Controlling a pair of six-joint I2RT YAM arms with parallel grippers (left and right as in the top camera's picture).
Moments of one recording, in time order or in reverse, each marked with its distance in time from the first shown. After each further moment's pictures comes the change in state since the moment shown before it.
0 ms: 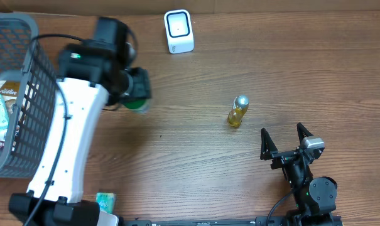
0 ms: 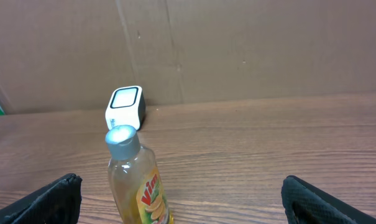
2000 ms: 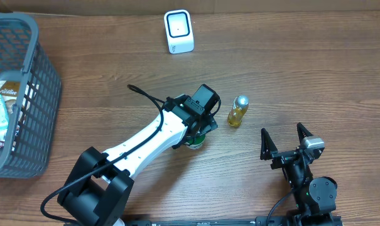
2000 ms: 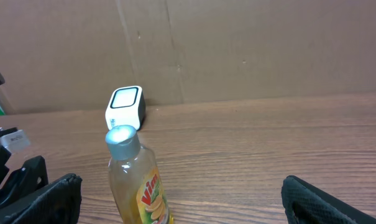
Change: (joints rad) left arm -0.450 0.128 -0.534 0.613 -0.128 -0.700; right arm 0.000 0.000 0.000 0.000 0.000 0.000
